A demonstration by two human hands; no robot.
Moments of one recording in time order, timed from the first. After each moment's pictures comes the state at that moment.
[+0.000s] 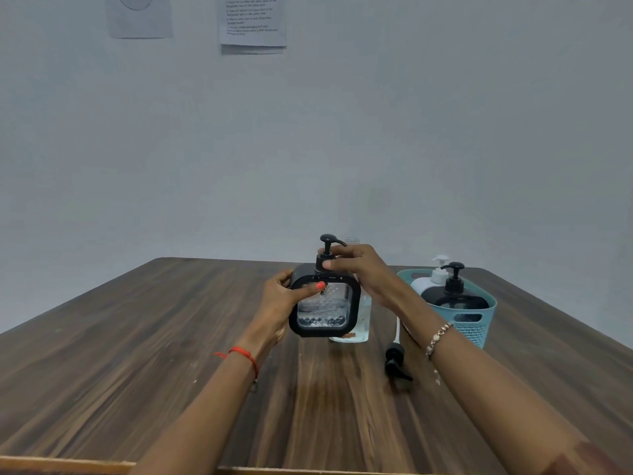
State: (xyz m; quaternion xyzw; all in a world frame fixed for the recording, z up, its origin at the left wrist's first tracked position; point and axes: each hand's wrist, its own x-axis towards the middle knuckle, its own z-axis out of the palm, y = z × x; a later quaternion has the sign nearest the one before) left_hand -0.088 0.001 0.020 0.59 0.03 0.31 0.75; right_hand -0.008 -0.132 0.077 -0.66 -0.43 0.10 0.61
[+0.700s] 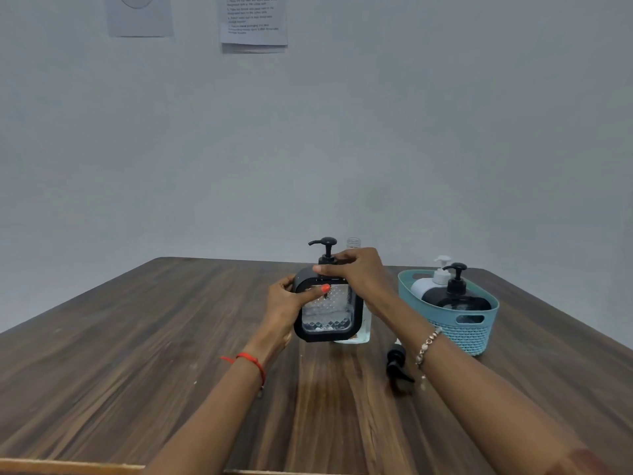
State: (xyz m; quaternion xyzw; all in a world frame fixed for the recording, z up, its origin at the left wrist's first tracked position) left_hand -0.082 -0.004 0.013 0.58 0.07 0.32 0.74; right_hand -0.019 -0.122 0.070 -0.74 -0.34 -0.02 0.58
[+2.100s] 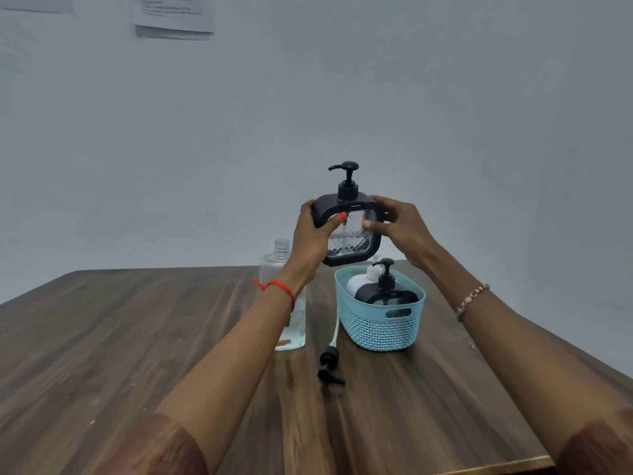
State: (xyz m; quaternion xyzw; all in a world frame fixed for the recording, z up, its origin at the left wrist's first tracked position) left_hand 0.020 -0.114 0.104 0.67 -0.07 0.36 0.65; right_hand 0.068 -0.261 0.129 -0.72 -0.34 -0.13 0.59
